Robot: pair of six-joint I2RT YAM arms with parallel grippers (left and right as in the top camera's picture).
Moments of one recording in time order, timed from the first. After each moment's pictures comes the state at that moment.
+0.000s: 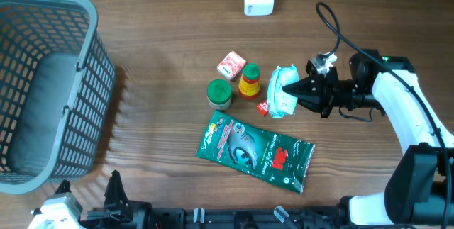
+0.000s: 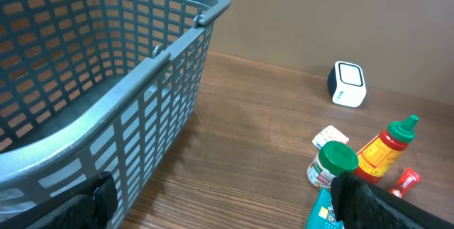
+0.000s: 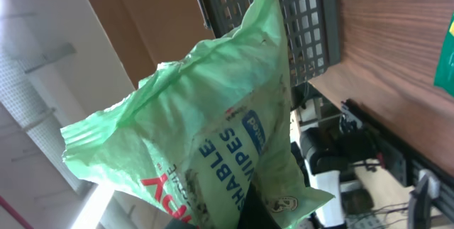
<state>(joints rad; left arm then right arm) -0.14 0.01 0.98 -1.24 -0.24 -0.24 -0.05 1.61 1.10 -1.34 -1.56 0.01</state>
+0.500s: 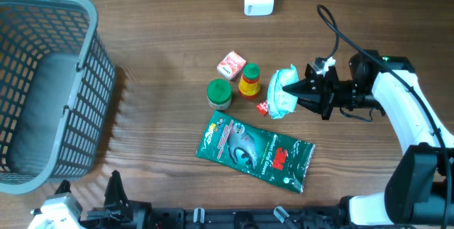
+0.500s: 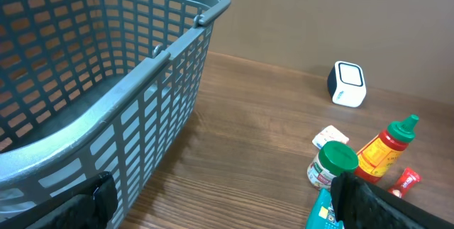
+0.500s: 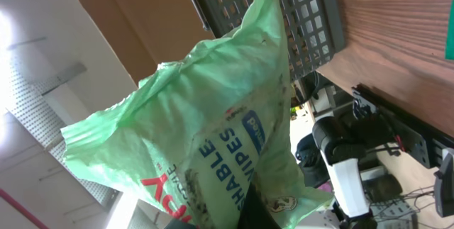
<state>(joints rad) -0.14 0.01 0.98 -1.24 -0.24 -0.24 -0.05 1.61 1.10 -1.35 -1.56 0.12</state>
